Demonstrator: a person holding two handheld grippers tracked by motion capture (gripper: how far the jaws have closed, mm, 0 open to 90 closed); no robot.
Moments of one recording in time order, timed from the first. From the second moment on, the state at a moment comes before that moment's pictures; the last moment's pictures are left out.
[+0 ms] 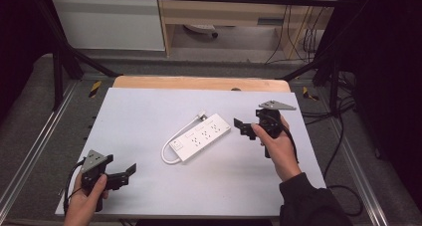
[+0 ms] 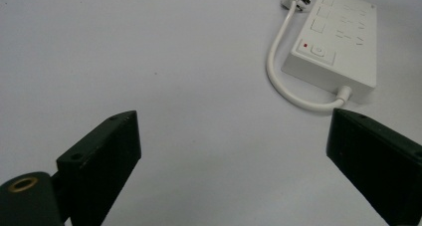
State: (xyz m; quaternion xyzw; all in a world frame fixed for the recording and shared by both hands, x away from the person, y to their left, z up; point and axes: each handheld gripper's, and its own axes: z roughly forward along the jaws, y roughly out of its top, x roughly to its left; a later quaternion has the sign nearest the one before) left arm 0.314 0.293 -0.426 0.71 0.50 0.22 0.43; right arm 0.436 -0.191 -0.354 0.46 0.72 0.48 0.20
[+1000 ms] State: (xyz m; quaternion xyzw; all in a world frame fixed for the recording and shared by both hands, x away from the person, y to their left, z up) left arm 0.315 0.295 -0.426 0.70 0.51 0.21 0.45; right arm 0.379 -0.281 -0.376 0.48 0.68 0.50 0.24
